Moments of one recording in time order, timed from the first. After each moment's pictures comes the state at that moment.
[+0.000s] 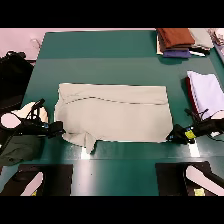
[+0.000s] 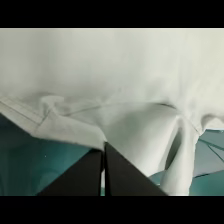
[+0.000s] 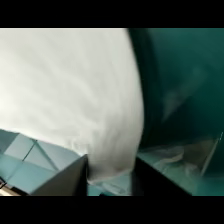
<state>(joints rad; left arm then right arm) 0.05 -0.74 0.52 1.07 -1.16 -1.58 -0.41 -1.10 0.50 -1.08 1.36 1.34</state>
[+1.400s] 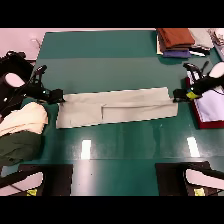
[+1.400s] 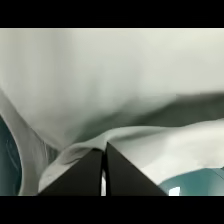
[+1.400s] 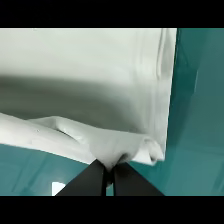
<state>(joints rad) 0.05 -1.26 1.06 1.10 -1.07 -1.42 -0.11 -1.33 1.22 -1.35 1.35 1.43</state>
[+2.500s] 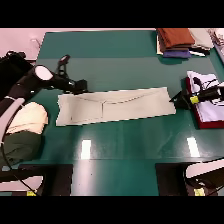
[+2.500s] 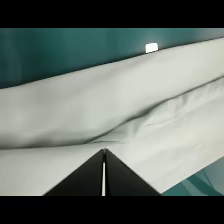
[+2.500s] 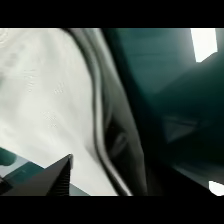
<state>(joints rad) -0.26 -1.41 1.20 0.99 -0.88 -1.53 -0.47 -1.70 1.19 -0.84 1.39 1.19</state>
